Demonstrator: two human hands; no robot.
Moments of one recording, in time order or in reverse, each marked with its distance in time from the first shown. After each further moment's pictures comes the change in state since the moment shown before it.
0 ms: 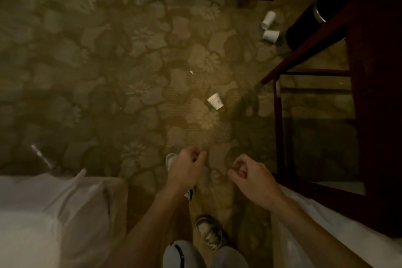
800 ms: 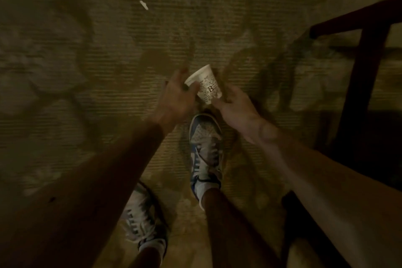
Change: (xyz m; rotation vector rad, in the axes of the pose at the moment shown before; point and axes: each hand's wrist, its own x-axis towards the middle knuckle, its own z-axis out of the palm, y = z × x) left_hand 0.510 -0.058 0.165 -0.116 -0.057 -0.127; right_hand 0.516 0.130 0.045 0.465 0.002 0.378
